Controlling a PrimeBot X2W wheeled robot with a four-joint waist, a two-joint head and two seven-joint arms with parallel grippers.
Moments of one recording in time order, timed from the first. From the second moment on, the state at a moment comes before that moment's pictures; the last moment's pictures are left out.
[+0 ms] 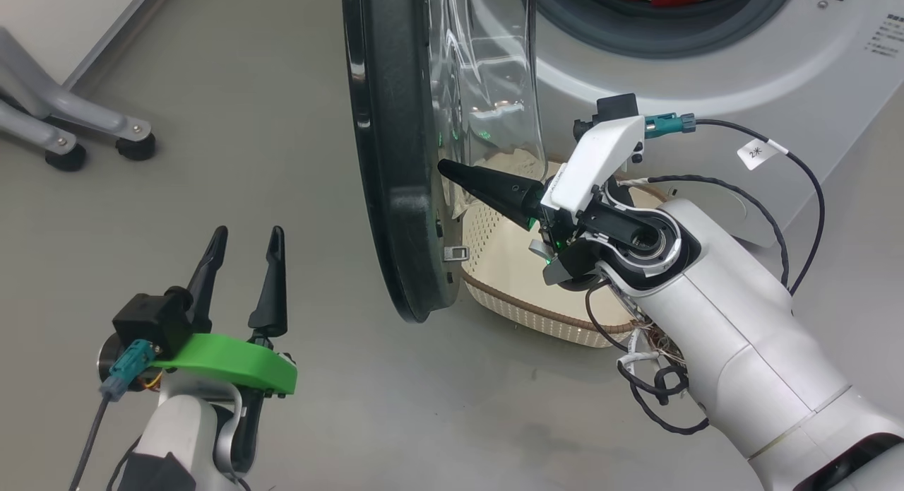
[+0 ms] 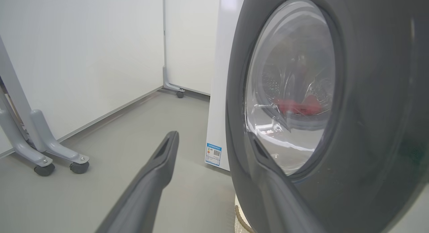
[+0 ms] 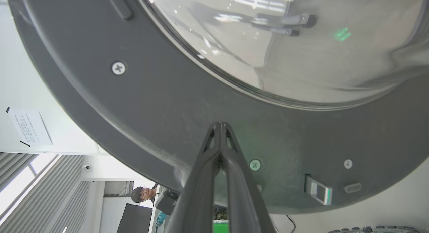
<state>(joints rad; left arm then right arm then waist) -0.27 0.02 -0.16 0.33 -0.41 -0.13 -0.25 -0.78 -0.07 0.71 0.52 1.89 0.12 0.49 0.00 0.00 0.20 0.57</state>
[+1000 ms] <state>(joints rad) -0.23 0.03 -0.08 0.33 -0.38 -0.13 -0.25 -0.60 -0.15 0.48 0.46 1.68 0.12 0.03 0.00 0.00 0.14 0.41</state>
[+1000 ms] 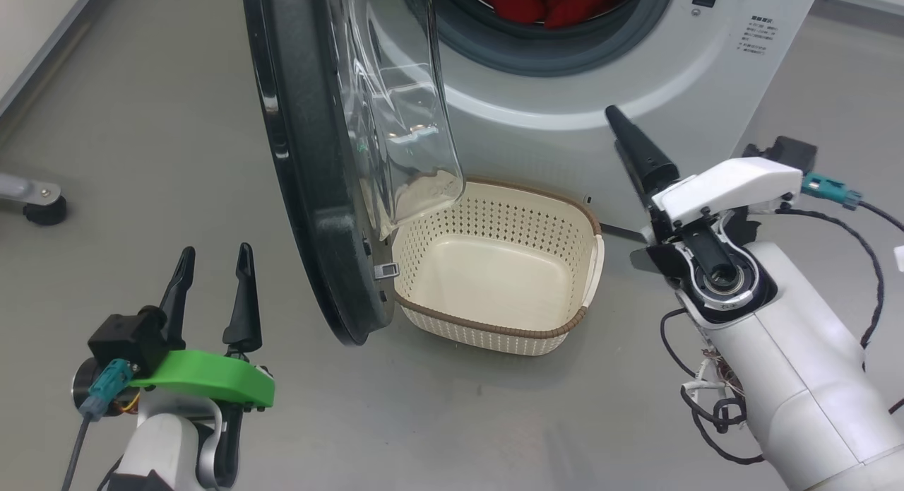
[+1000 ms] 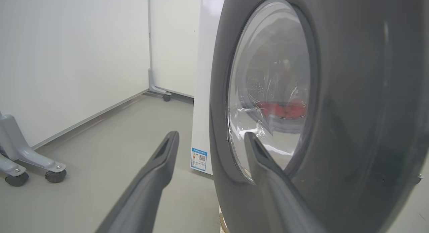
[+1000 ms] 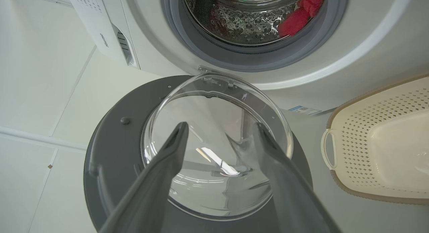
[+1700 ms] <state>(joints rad) -0.21 0.03 -0.08 0.33 -0.38 -0.13 -0.25 -0.60 -0.32 0.44 0.51 0.95 0.04 -0.26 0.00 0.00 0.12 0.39</state>
